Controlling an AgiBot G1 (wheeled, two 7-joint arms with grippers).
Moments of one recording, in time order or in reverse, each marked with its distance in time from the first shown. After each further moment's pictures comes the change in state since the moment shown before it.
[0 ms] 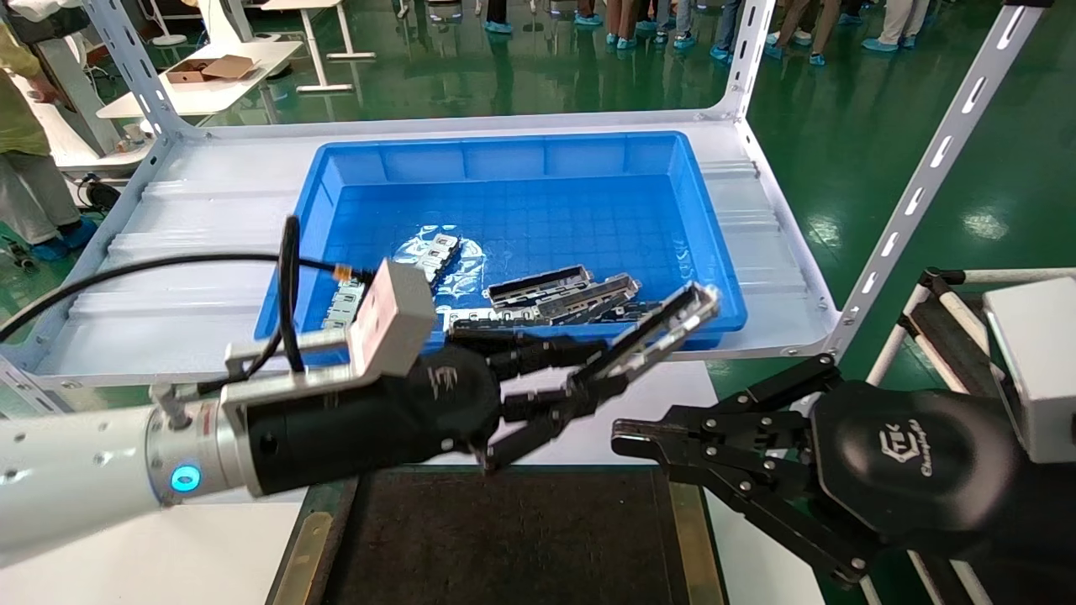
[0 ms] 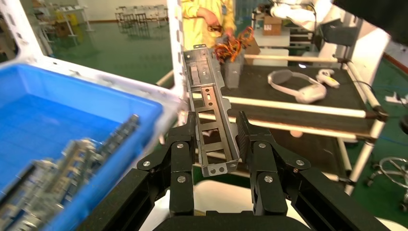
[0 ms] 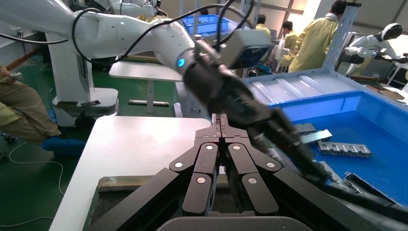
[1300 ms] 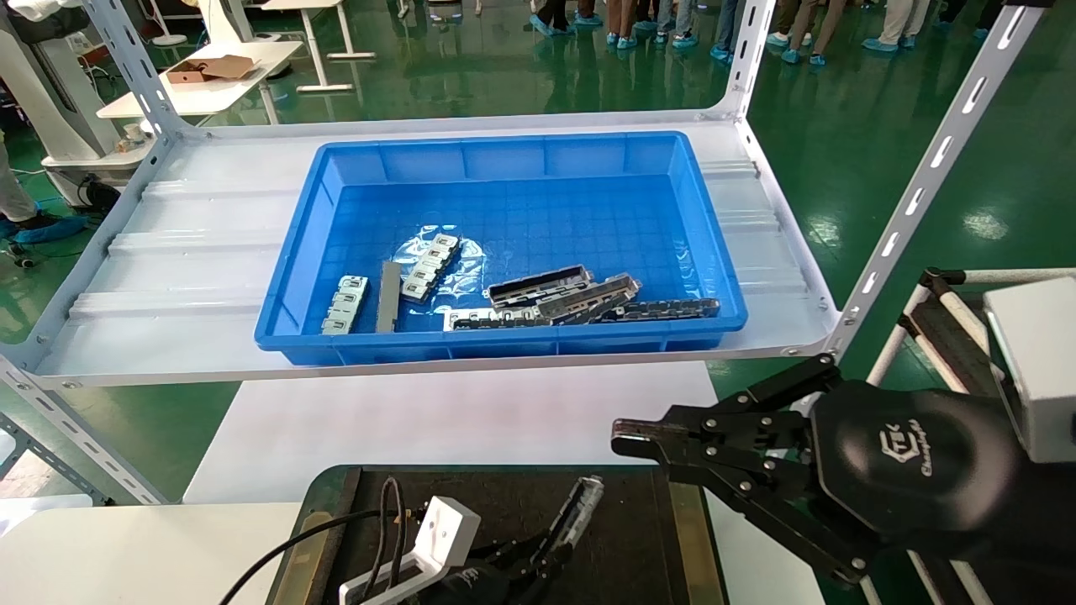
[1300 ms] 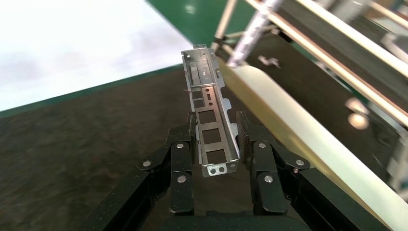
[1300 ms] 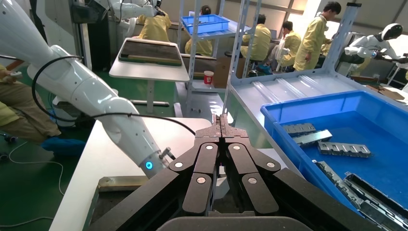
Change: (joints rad) left arm 0.440 0.122 0.196 -0.020 0.127 -0.651 -0.155; right arm 0.000 0.000 0.000 0.000 0.000 0.000 0.000
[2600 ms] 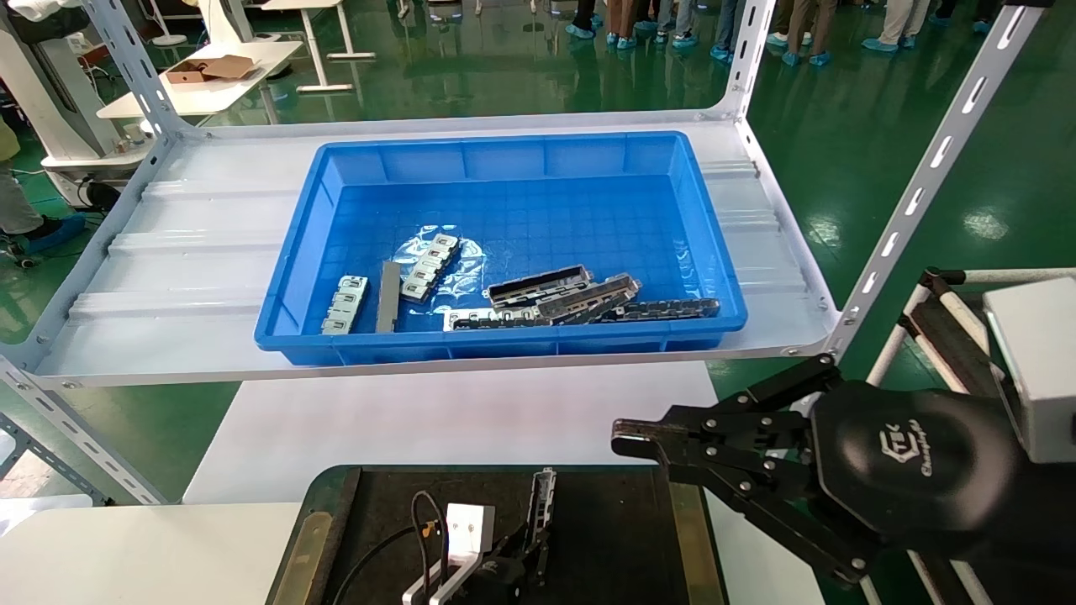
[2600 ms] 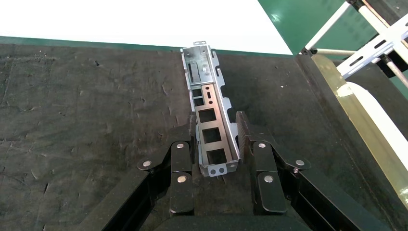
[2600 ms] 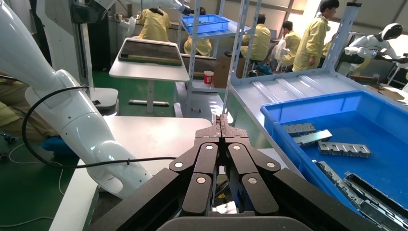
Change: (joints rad) left arm -0.028 0.263 0.230 0.196 -0.122 -0.549 -0.063; right arm 0.000 0.000 0.000 0.000 0.000 0.000 0.000
